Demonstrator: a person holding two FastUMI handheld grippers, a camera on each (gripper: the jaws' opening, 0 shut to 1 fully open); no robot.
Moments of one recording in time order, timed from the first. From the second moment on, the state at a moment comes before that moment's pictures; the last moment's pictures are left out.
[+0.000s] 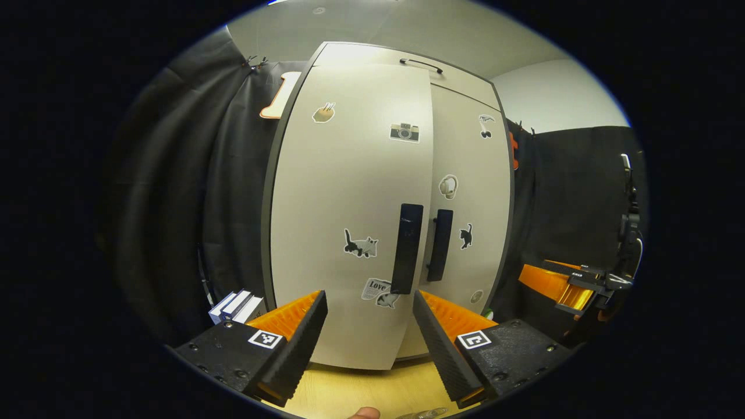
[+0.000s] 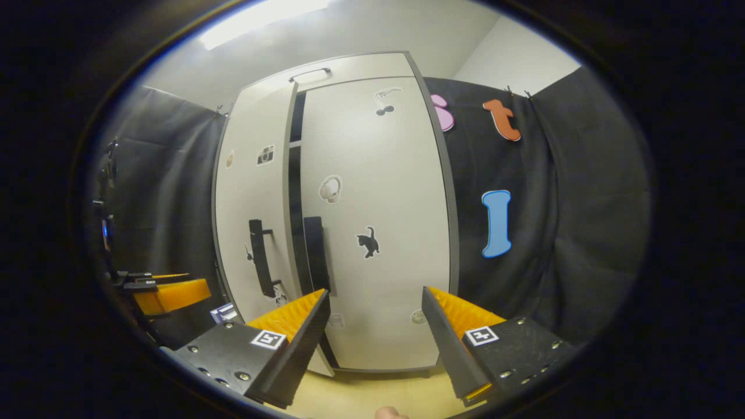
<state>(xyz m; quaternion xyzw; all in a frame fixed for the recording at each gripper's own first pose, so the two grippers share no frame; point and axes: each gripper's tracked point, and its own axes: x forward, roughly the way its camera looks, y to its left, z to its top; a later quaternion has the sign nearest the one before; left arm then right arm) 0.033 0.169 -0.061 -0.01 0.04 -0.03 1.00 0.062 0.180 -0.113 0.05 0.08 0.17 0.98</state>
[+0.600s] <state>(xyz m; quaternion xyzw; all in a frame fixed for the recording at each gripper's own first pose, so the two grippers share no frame) 0.031 0.119 -0.042 -0.01 0.02 -0.06 1.00 0.050 0.141 -0.091 0.03 0.07 0.15 0.98</state>
